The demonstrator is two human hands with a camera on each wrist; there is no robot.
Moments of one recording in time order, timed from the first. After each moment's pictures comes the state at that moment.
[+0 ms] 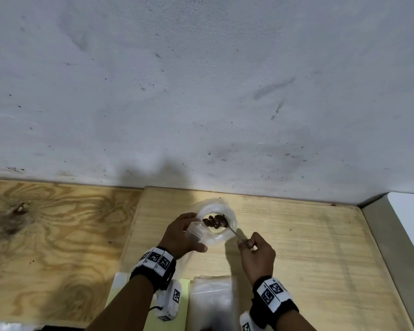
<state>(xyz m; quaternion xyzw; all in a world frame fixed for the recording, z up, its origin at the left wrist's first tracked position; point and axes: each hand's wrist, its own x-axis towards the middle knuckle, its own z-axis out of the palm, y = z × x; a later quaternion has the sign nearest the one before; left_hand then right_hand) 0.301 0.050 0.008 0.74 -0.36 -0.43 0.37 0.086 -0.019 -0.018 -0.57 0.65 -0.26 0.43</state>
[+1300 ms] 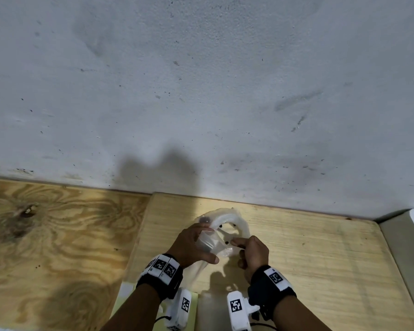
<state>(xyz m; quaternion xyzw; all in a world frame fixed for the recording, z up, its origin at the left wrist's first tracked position) 0.313 0.040 0.005 0.71 -0.37 -0.49 0.34 0.142 -0.048 -0.006 -0.29 0.67 -0.22 0.64</state>
